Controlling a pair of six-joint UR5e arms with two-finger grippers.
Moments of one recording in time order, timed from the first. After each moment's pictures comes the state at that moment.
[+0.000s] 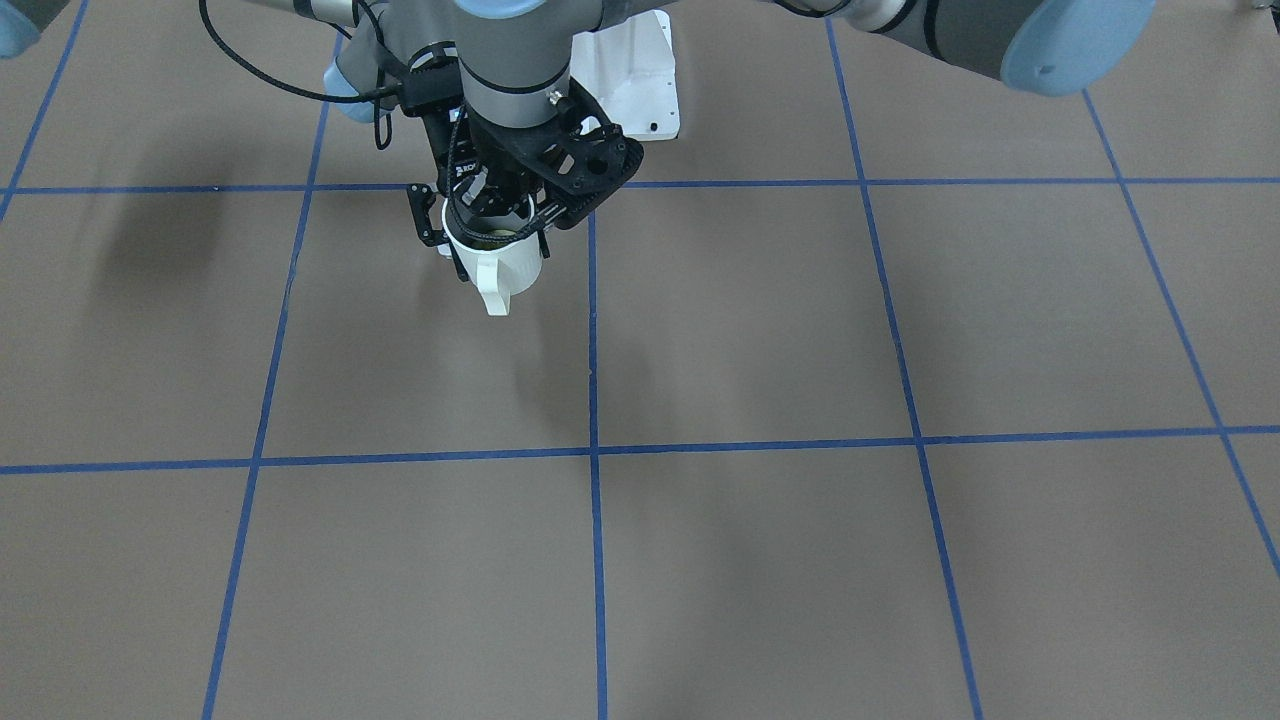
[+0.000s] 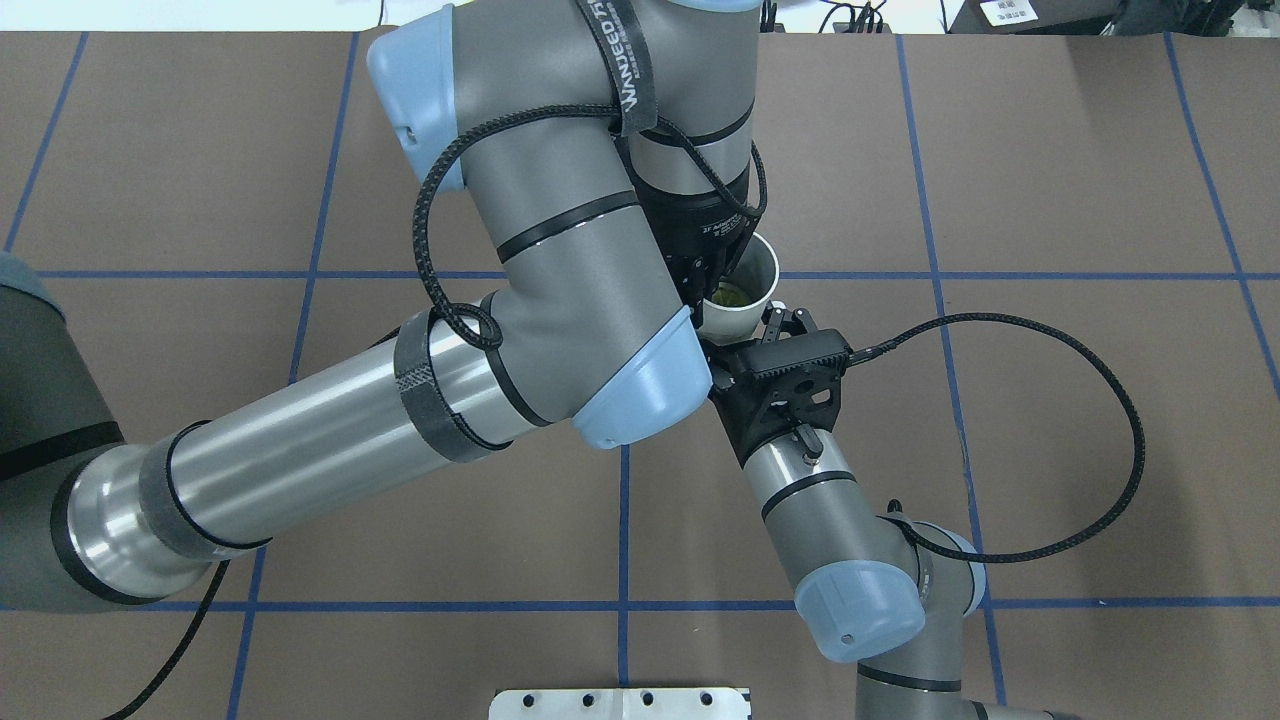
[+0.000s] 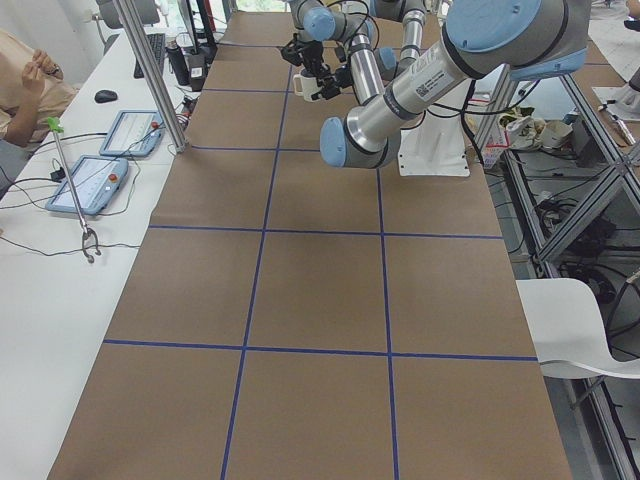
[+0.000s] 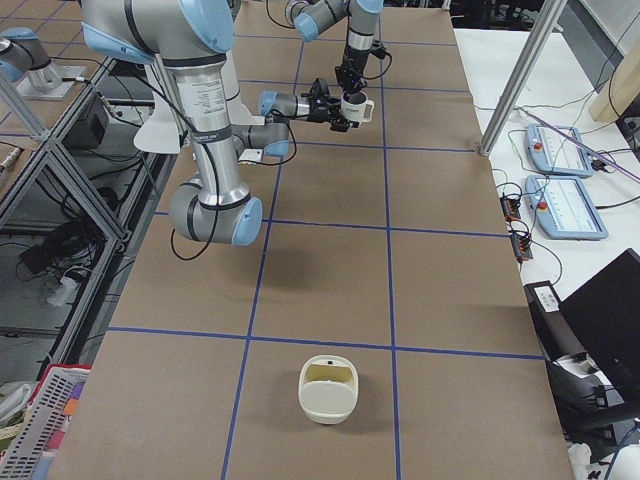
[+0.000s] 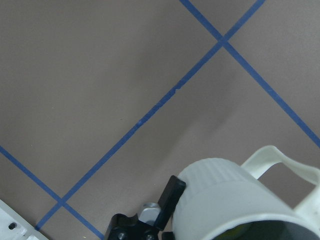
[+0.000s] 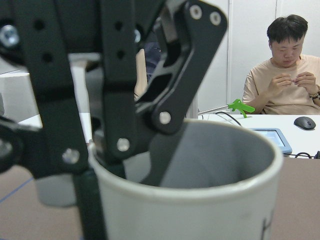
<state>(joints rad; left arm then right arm) -0.63 -2.73 -1.51 -1.19 -2.19 -1.88 0.20 -1.16 1.73 -0.66 0.60 0.88</state>
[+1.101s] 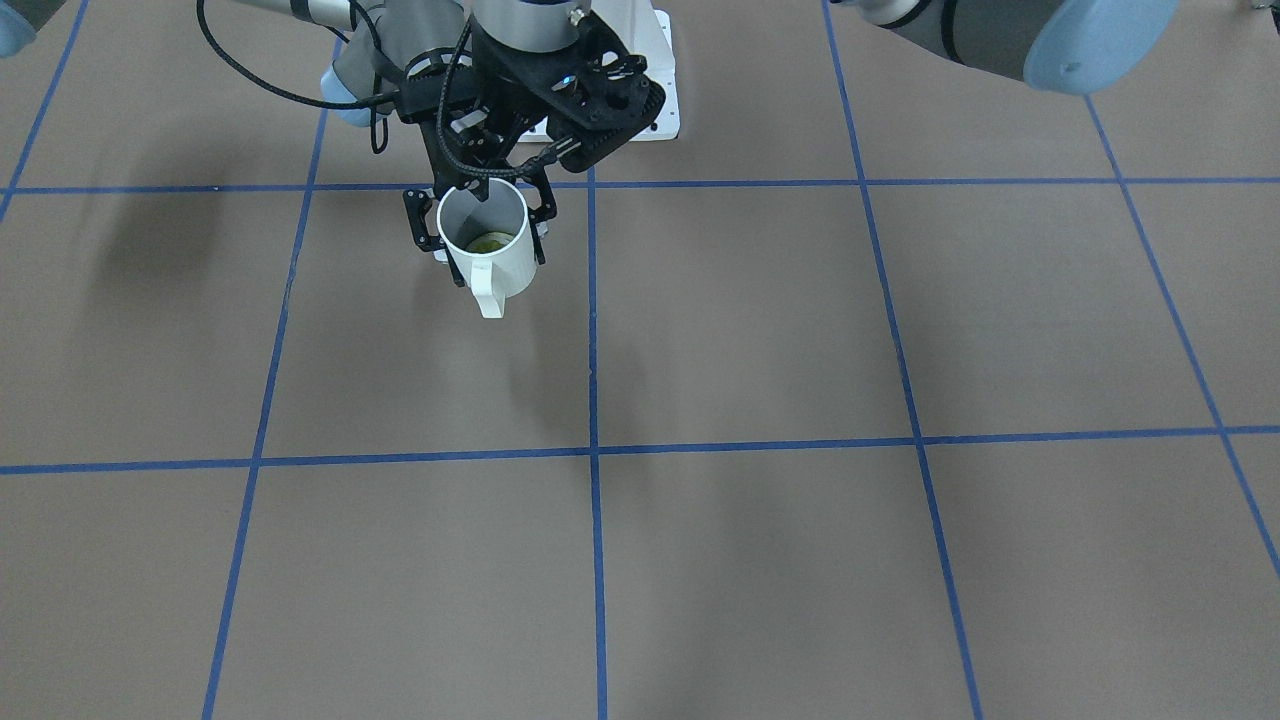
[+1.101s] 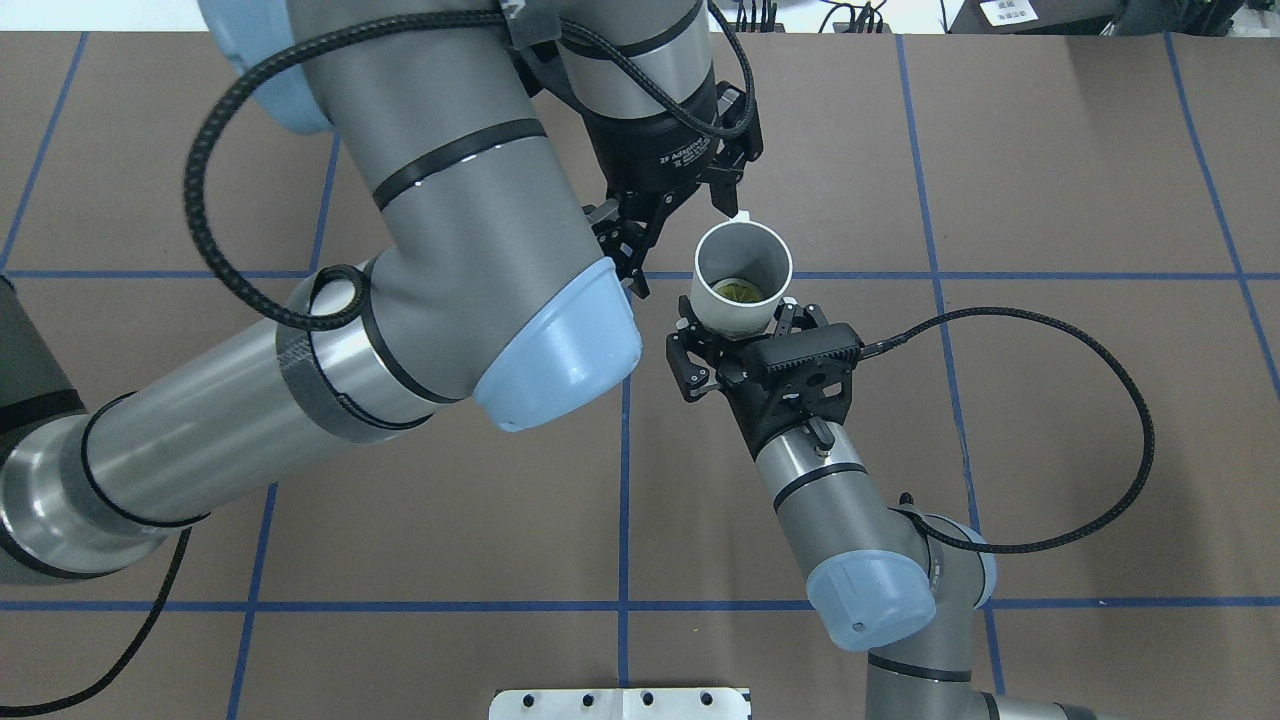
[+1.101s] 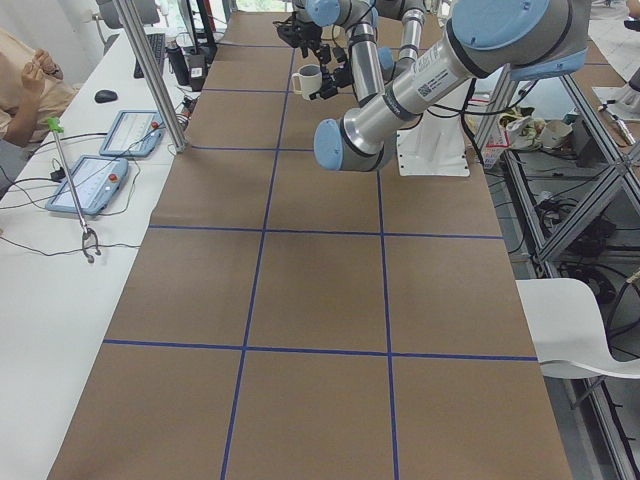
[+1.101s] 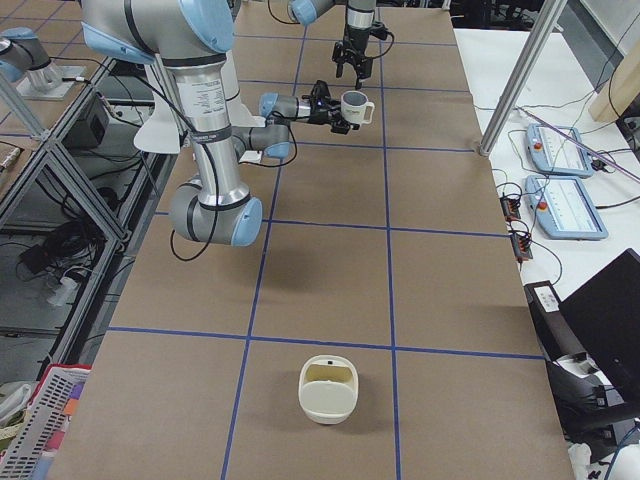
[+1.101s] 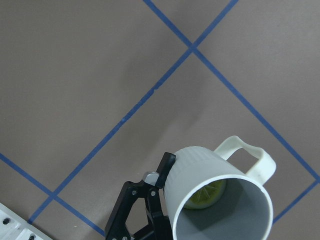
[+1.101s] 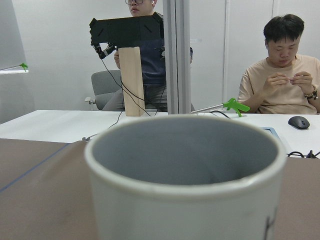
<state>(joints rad) -0.71 -2.68 -1.72 -1.17 -2.18 -1.88 0.22 -1.20 1.73 -0.65 0.61 0.89</state>
